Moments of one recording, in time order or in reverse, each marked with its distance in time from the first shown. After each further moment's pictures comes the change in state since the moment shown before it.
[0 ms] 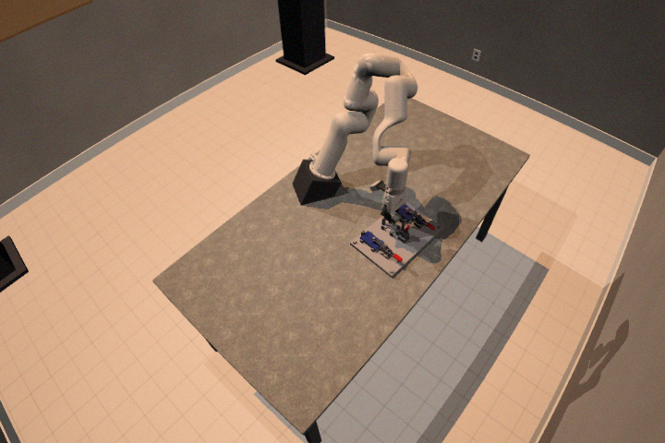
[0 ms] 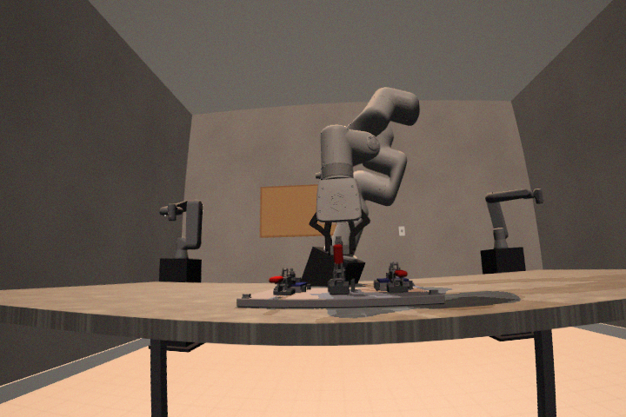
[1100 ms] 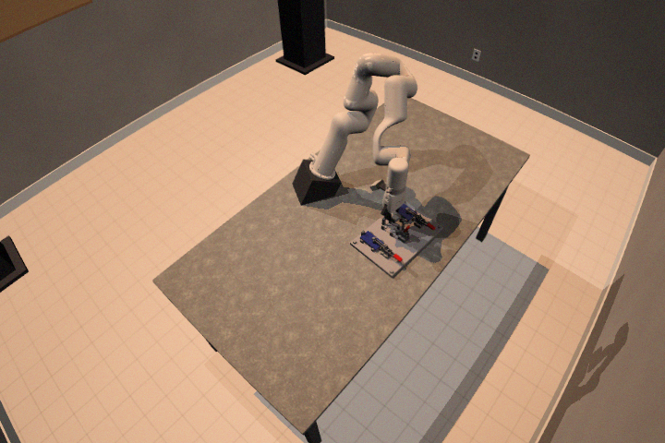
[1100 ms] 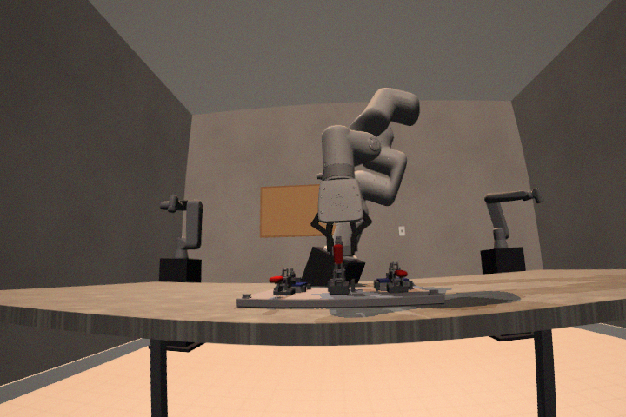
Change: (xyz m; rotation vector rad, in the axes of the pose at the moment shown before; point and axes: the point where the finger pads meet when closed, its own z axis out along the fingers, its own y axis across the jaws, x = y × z) arm 0.002 0.004 0.001 -0.001 0.005 0.001
